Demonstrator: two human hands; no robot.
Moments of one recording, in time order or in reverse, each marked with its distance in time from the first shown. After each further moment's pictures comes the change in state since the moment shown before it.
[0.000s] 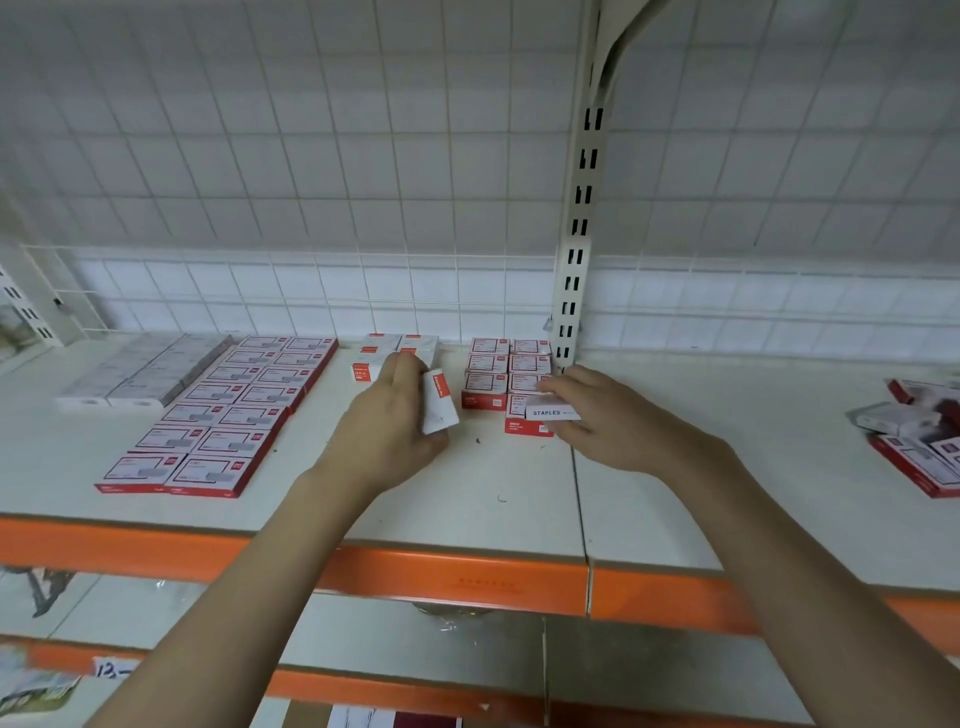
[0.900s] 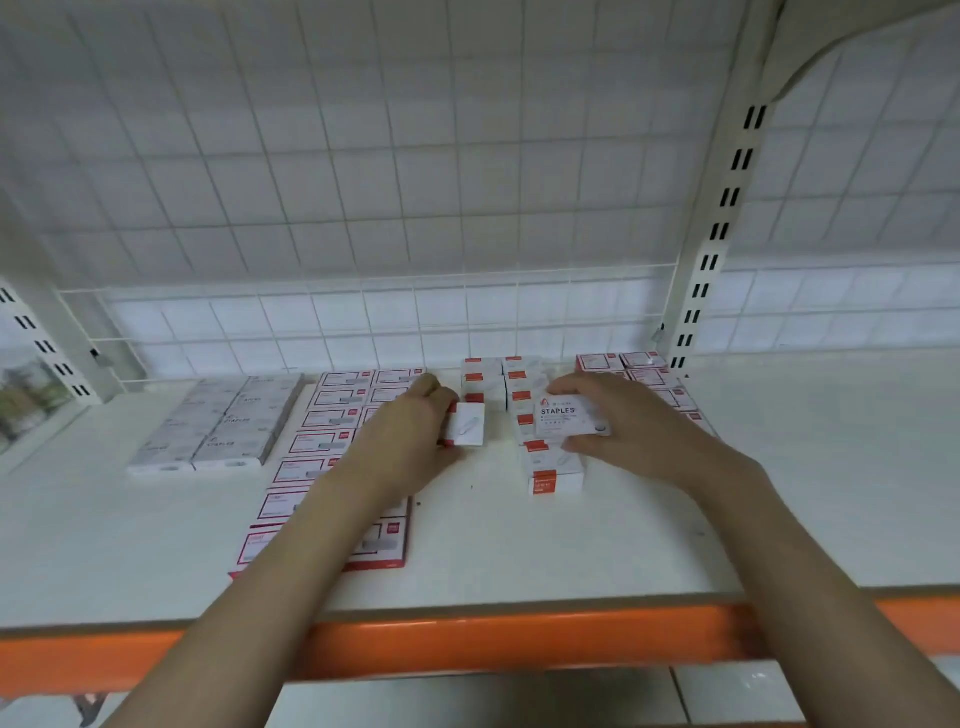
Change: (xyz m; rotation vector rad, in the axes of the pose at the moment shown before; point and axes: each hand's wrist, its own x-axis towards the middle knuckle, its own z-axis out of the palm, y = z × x) left_hand 0.029 -0.150 -0.053 0.096 -0.261 0.145; right_hand 0.100 -0.104 0.051 0.182 0.166 0.117
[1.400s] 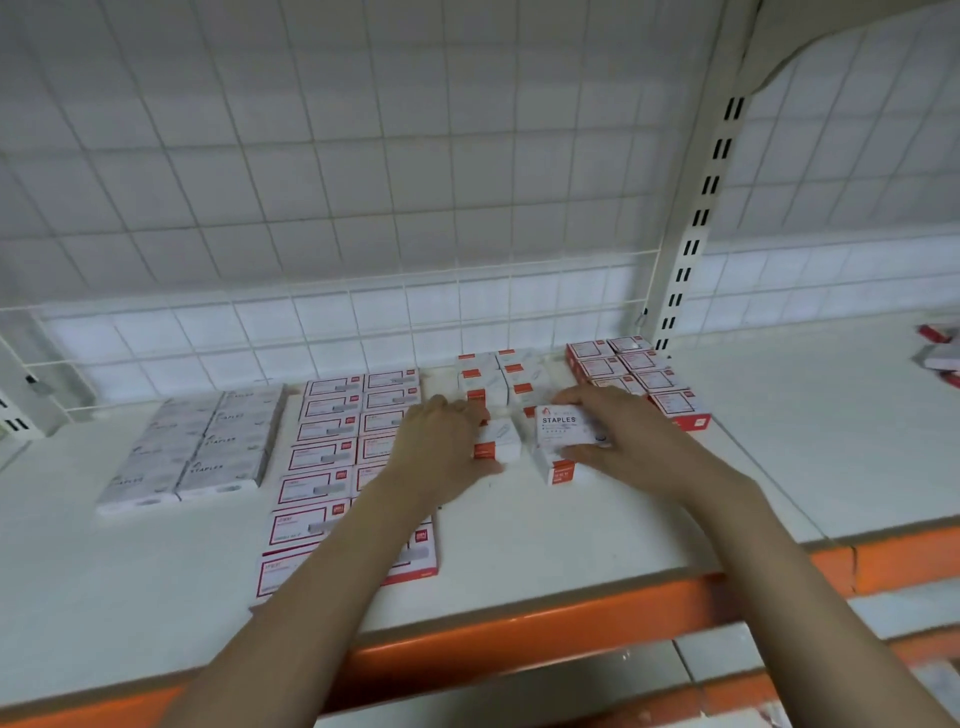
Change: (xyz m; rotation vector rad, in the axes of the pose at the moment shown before) left_hand 0.014 -0.009 0.024 0.198 -0.115 0.112; right_hand -0.011 -0.023 0.028 -0.073 0.084 0.099
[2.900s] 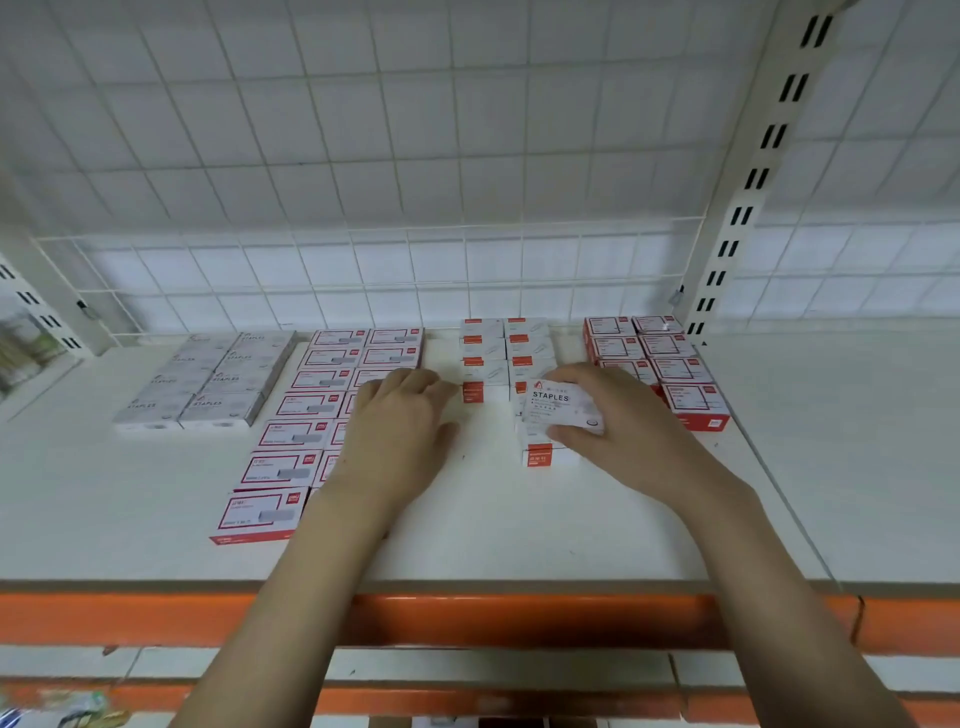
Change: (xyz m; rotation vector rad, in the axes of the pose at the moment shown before) left_hand -0.029 0.022 -0.003 -0.059 0.205 -0.209; right_hand -0.001 0.018 -0.006 0.111 -0.038 -0.010
